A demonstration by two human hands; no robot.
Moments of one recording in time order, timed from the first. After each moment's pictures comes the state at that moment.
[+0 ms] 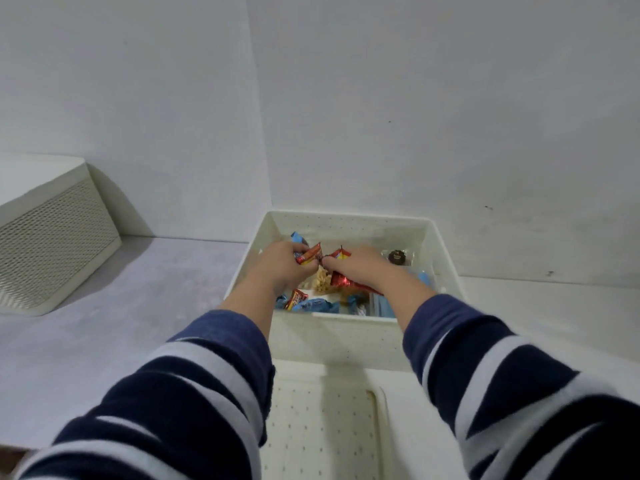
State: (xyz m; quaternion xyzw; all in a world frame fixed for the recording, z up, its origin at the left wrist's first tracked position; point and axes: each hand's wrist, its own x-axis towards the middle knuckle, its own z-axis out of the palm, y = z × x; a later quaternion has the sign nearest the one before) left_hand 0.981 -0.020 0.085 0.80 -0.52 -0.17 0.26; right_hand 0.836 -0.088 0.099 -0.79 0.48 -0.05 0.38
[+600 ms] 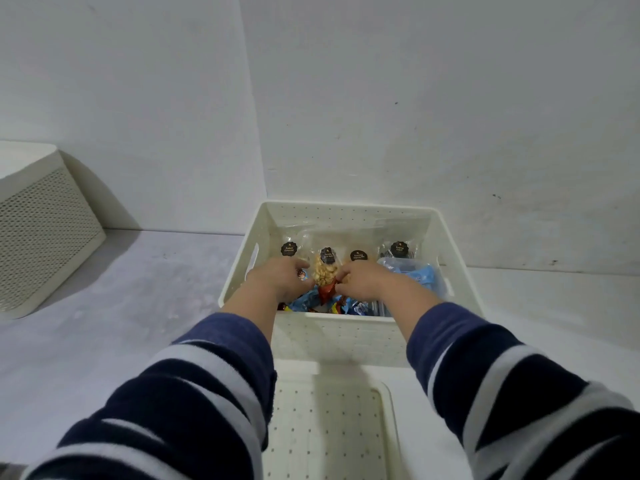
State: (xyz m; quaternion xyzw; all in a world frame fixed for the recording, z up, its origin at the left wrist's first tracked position) left_hand 0.998 -0.036 0.052 0.81 -0.54 -0.21 0.04; right_hand 0.843 -0.095 0.072 -0.85 0.46 0.11 0.25
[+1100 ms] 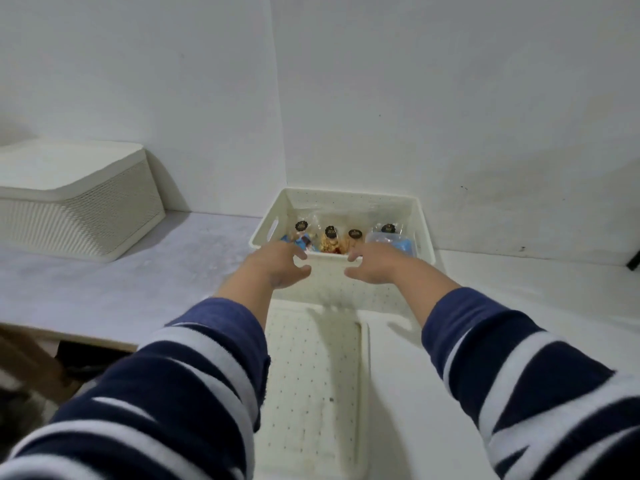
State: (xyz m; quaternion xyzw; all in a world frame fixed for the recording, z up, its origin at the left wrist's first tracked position) left_hand 0.912 0.119 0.113 0.83 -0.53 -0.13 0.08; right_hand 0.738 0.034 0.135 -0.89 0.41 0.08 0.18
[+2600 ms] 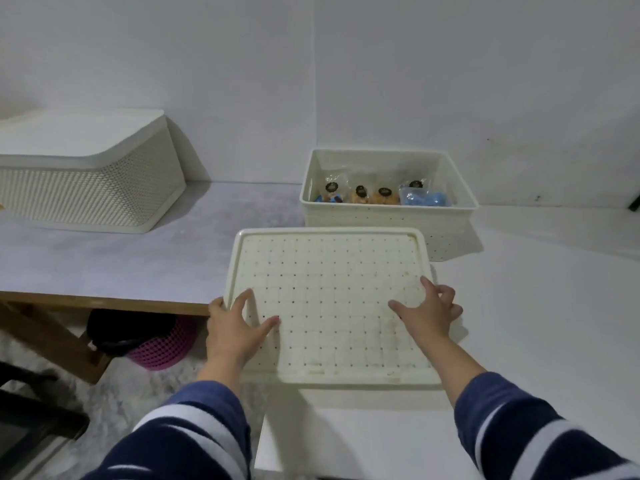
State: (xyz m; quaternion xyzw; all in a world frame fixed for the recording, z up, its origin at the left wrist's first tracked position) left_hand 1.010 0.330 -0.031 0.88 -0.34 -0.17 0.28; right_hand 0.745 0.181 -0.023 -0.60 0.69 -0.23 0.32
